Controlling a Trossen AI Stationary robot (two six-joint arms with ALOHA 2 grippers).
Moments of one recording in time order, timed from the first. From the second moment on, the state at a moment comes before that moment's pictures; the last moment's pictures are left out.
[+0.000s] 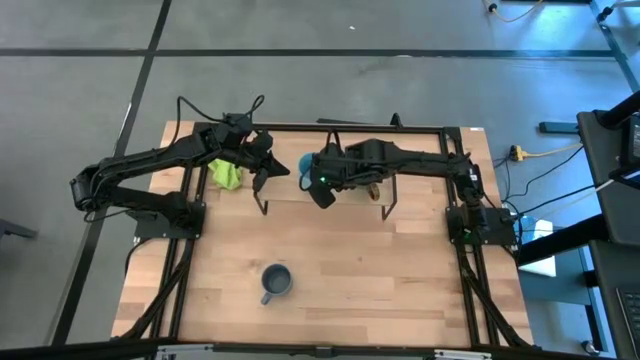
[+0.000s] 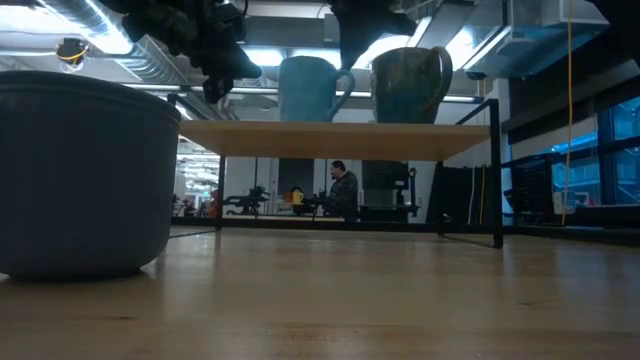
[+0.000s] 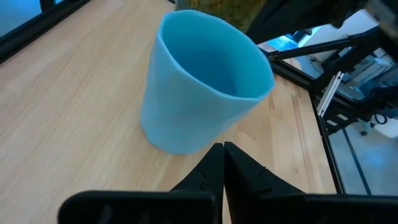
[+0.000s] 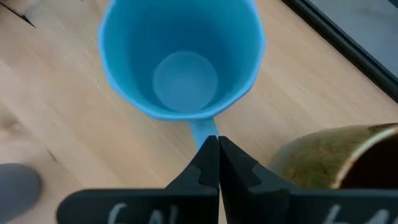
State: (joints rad) left arm 0.50 1.11 0.86 -0.30 0.51 -0.21; right arm 0.00 2.02 2.21 -1.41 0.36 0.75
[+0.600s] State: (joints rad) left arm 0.50 1.11 0.86 -0.30 0.51 -0.21; right arm 0.00 2.02 2.22 -1.41 0.36 0.75
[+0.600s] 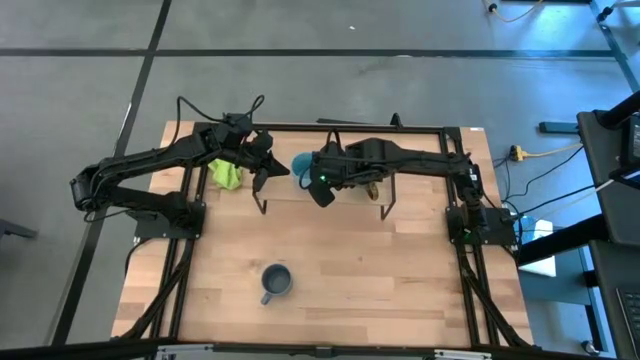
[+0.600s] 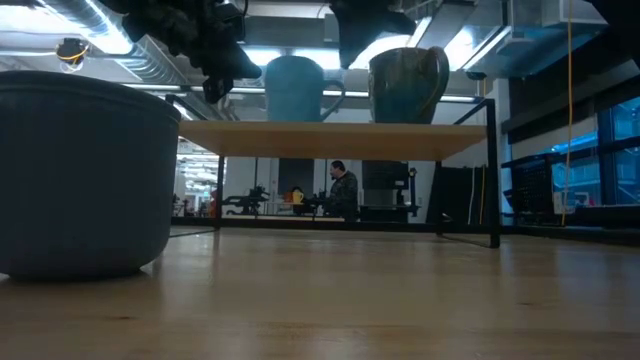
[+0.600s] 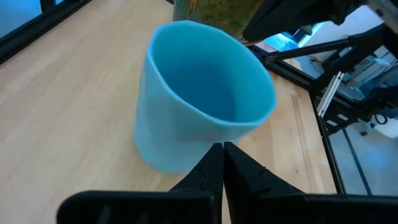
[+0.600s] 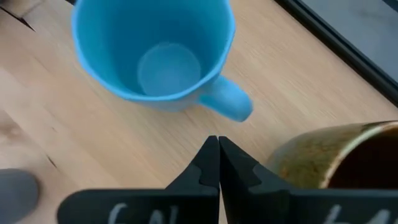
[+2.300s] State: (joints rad) left arm 0.53 1.10 0.86 -0.38 0.46 -0.12; right arm -0.04 2.00 2.35 -1.35 0.31 0.65
